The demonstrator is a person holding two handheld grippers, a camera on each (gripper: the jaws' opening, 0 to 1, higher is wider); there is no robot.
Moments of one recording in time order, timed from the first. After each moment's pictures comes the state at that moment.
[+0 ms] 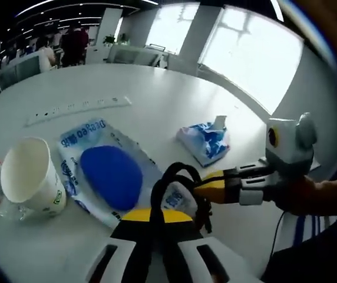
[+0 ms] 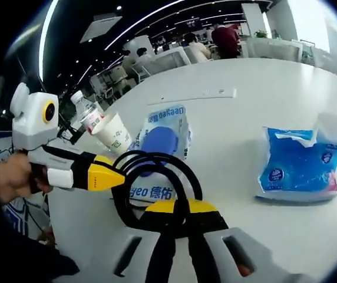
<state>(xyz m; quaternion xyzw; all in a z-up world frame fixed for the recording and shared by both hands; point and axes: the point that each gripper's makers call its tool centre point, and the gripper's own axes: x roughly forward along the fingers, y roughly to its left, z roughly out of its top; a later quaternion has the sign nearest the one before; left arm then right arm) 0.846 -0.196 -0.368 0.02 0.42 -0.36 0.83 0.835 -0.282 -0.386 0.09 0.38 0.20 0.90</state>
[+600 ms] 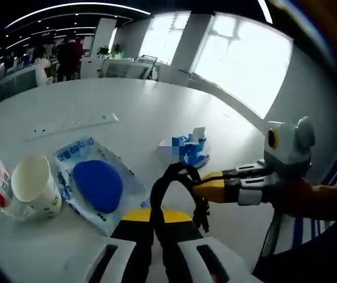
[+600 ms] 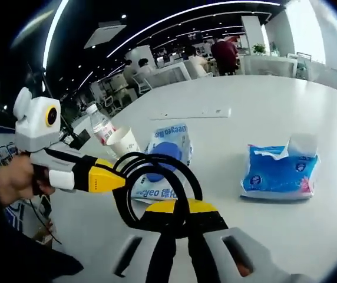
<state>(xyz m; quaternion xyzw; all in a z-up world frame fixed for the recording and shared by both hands) 0.822 -0.214 -0.328 0.02 0.38 -0.38 0.84 0.815 -0.300 -0.349 0.08 0.34 0.18 0.92</state>
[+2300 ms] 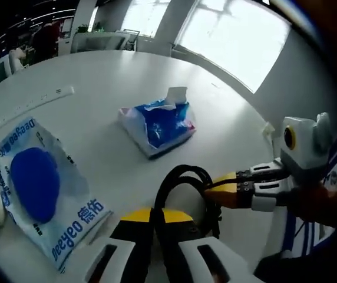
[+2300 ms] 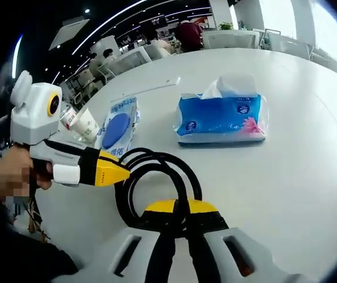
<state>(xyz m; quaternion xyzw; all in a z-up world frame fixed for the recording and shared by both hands) 0.806 -0.295 -0.394 0.06 0.45 -0.42 0.78 0.769 -0.376 -0.403 0.10 0.42 0.07 0.90</state>
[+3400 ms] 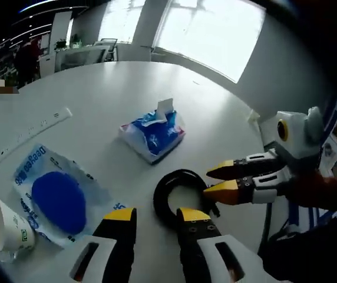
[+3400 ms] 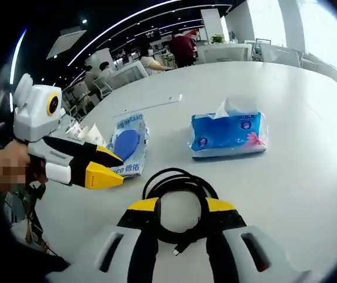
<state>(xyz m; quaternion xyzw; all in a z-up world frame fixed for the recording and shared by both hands) 0.814 -0.257 -0.348 0.11 0.41 -0.49 0.76 0.765 -0.345 -0.364 0.12 0.37 0.04 0.92</state>
